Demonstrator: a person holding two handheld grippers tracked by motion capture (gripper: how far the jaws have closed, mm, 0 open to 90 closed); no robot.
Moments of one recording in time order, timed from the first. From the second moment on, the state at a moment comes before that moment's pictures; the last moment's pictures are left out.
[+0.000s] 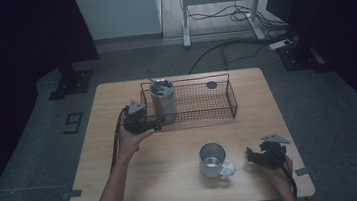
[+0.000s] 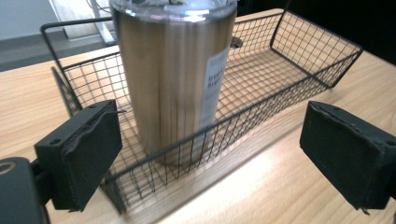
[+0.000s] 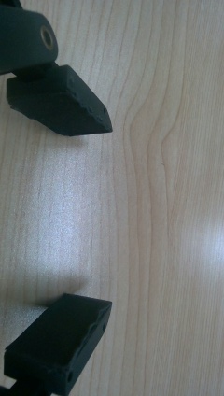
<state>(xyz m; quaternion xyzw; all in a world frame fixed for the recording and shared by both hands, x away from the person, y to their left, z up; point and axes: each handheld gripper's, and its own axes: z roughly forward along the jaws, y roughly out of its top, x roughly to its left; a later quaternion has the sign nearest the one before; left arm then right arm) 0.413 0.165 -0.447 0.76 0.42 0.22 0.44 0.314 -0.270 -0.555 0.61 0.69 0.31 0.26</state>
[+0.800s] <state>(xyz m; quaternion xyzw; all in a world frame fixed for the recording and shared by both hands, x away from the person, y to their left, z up) 0.350 0.201 -0.492 0.78 0.42 0.20 0.42 0.314 -0.270 -0.555 0.60 0.69 0.31 0.26</state>
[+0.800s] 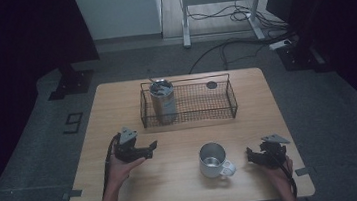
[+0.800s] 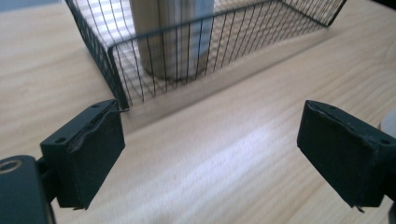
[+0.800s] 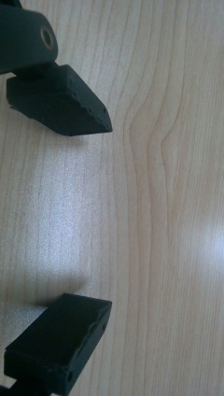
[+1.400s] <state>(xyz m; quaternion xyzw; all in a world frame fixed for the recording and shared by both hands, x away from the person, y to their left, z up) 0.333 0.204 -0.524 0.79 0.44 0.19 0.38 0.315 -0.265 -0.555 0.61 0.68 0.30 0.27</state>
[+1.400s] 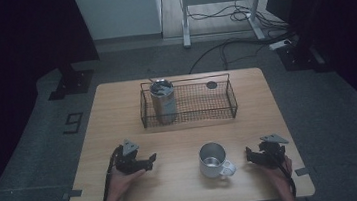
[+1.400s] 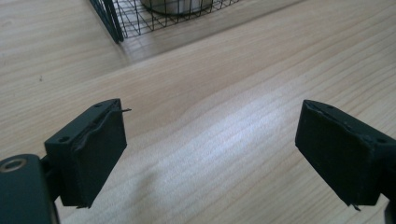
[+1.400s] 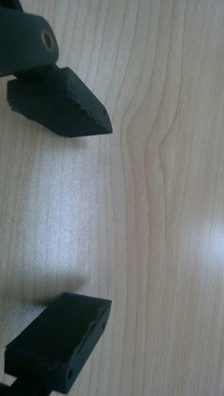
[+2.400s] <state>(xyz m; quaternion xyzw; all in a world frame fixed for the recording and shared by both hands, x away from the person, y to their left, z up) 0.330 0.201 -0.516 0.79 0.44 0.19 0.40 0.277 -0.241 -0.480 0.55 0.66 0.46 0.25</state>
